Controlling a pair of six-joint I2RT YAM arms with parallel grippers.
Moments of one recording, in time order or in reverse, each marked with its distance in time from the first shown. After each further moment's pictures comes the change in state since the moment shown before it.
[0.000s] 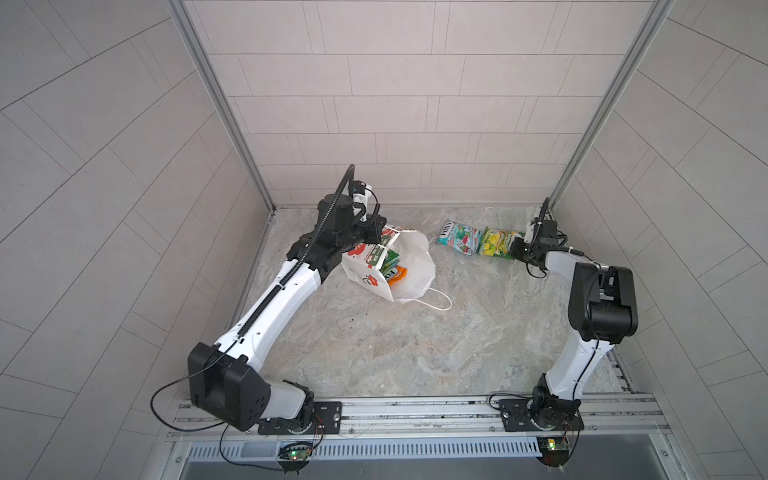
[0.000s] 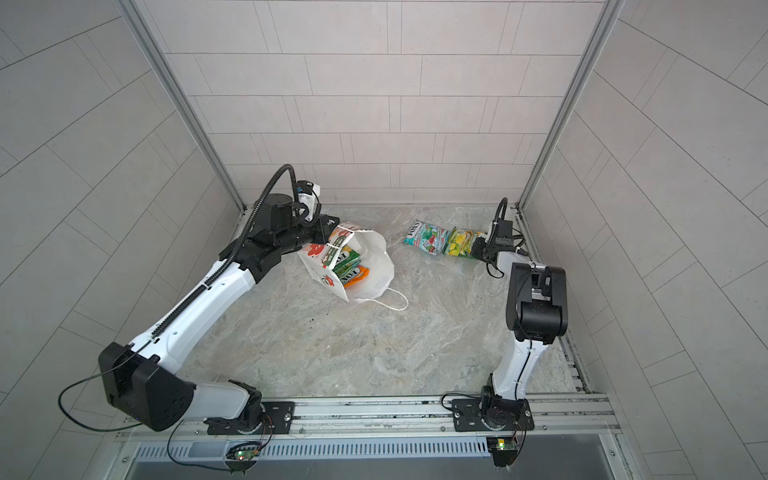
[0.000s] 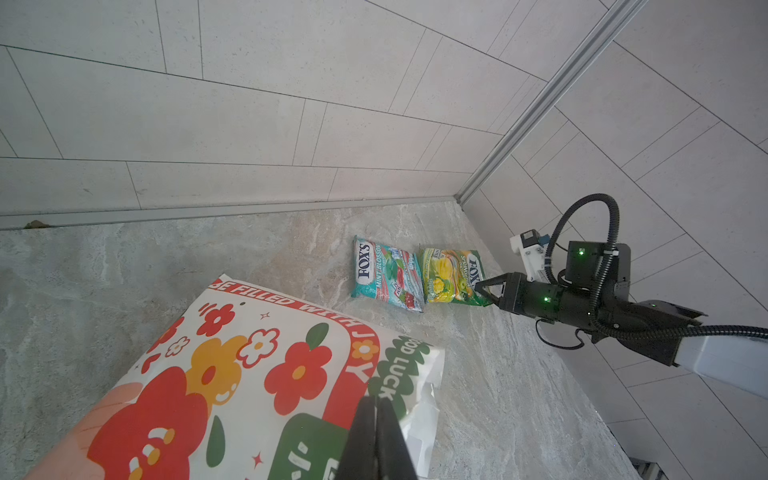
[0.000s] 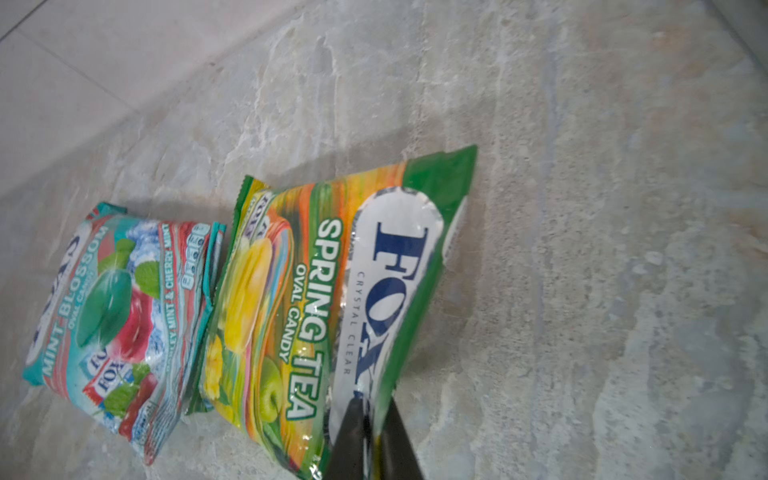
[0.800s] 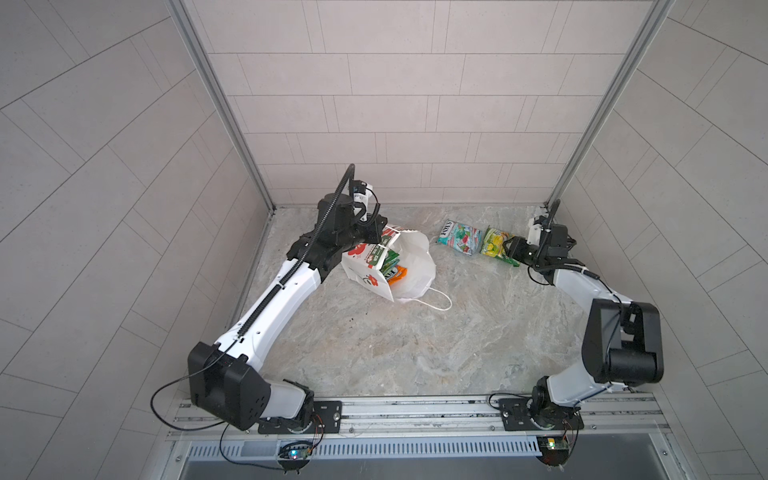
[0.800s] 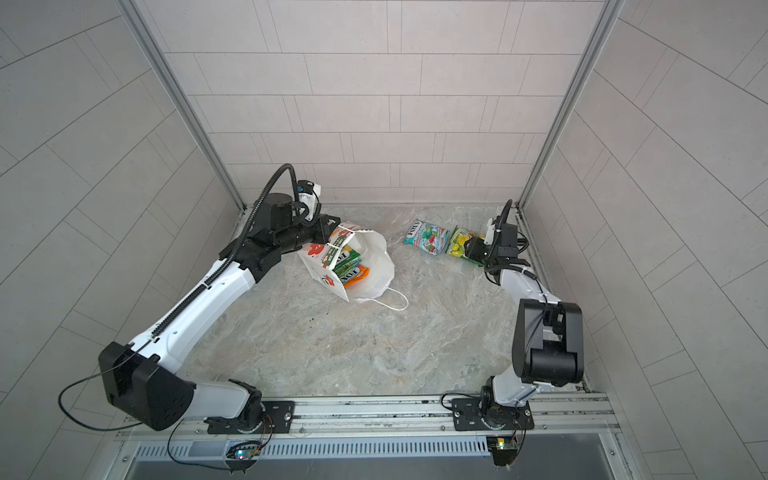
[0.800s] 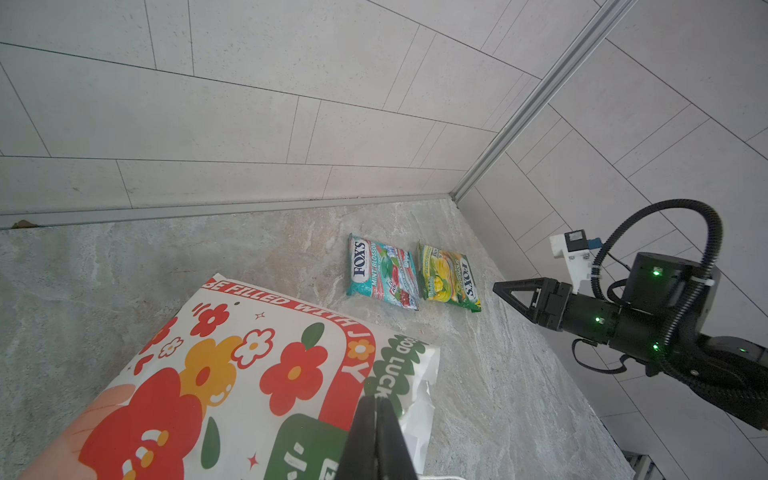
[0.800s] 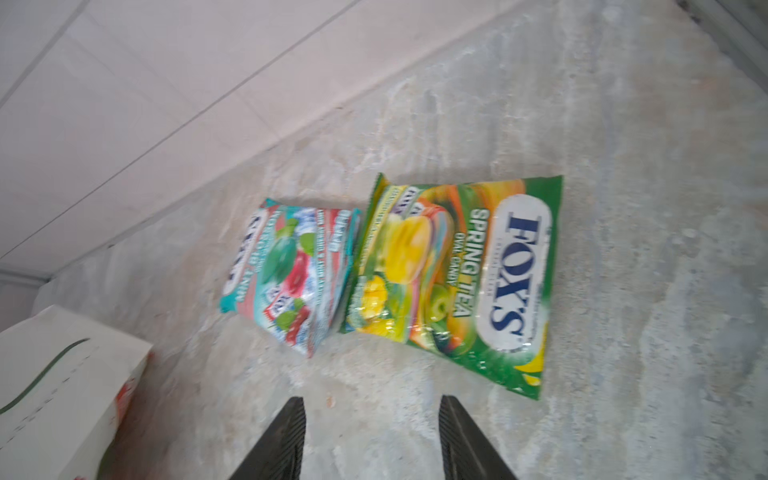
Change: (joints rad) left arm 0.000 0.000 0.000 0.000 0.022 0.000; right arm 0.085 -0.374 -0.241 0.071 -0.163 0.086
